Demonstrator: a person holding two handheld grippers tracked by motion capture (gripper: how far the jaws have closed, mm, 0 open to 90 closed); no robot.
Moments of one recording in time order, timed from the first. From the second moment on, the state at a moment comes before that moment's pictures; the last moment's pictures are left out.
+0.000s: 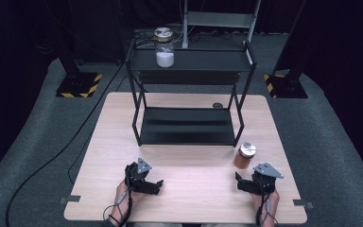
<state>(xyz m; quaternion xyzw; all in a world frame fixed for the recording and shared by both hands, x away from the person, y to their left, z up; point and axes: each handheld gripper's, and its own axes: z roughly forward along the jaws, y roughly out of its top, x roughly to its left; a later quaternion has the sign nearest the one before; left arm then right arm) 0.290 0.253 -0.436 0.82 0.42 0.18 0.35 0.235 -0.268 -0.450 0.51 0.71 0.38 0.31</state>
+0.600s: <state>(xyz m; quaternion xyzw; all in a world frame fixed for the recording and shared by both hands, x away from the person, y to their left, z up) 0.290 0.253 -0.437 0.82 0.42 0.18 0.35 0.236 -0.267 -0.450 0.51 0.71 0.38 0.31</state>
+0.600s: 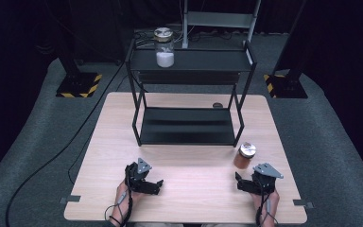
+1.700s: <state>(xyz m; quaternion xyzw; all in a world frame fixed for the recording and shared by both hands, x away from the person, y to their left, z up) 0.290 0.253 -0.437 0.82 0.42 0.18 0.35 0.321 -0.253 -0.384 0.49 0.78 0.30 0.26</state>
